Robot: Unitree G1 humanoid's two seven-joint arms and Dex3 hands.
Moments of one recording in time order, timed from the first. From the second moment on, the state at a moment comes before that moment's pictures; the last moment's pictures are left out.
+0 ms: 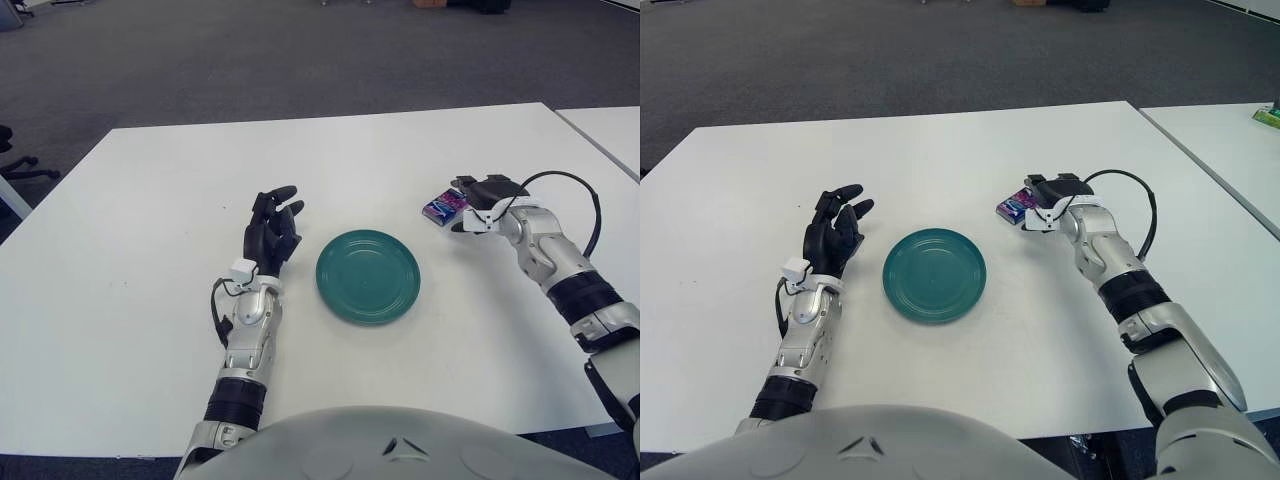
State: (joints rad) left arm 0.04 -0.11 -0.08 0.17 -0.15 -0.37 0.08; right arm -0.50 -0.70 0.48 0.41 -0.82 0.03 0.30
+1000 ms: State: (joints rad) left arm 0.05 -0.11 -0.09 0.17 -0.14 -0.39 0.10; right arm -0.59 -0.70 0.49 0.64 -0.85 -0.18 0.23
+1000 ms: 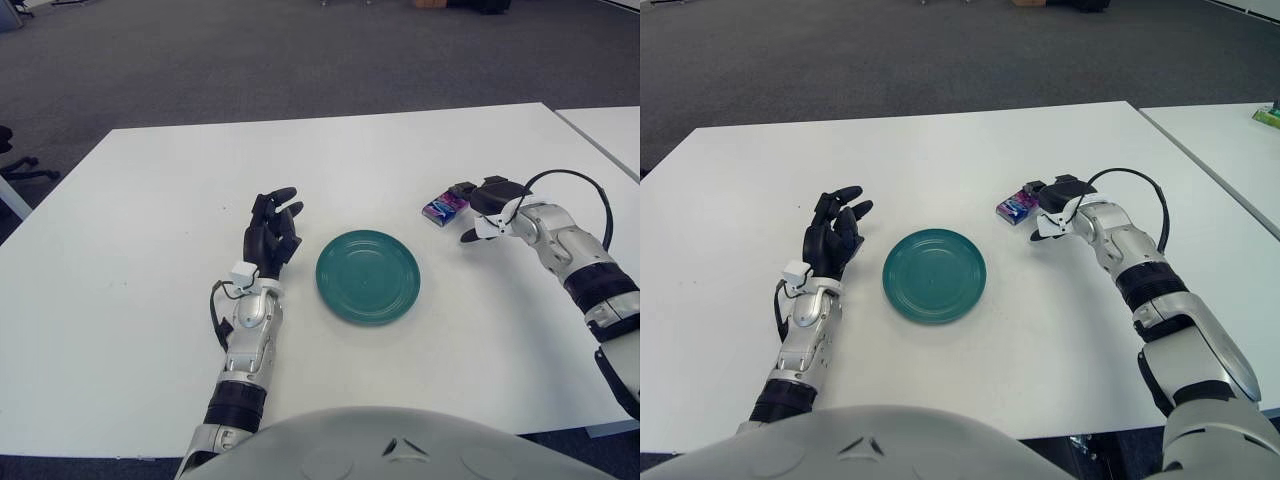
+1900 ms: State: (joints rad) left arm 0.06 -0.11 -0.09 0.17 -0.15 -0.41 0.11; right arm -0.84 -0.67 0.63 0.97 -0.95 -0.43 0.03
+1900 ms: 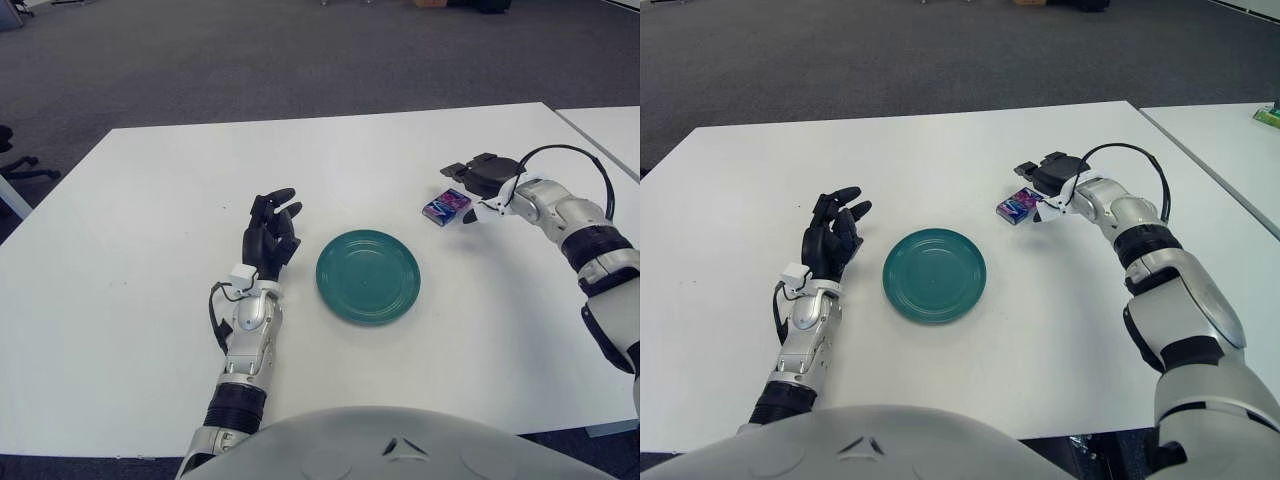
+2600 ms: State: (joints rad) left arm 0.09 -0.11 -0.12 0.16 -0.19 -0.43 0.10; right arm -0.93 -0.58 0.73 1.22 -1.00 -0.44 -0.04
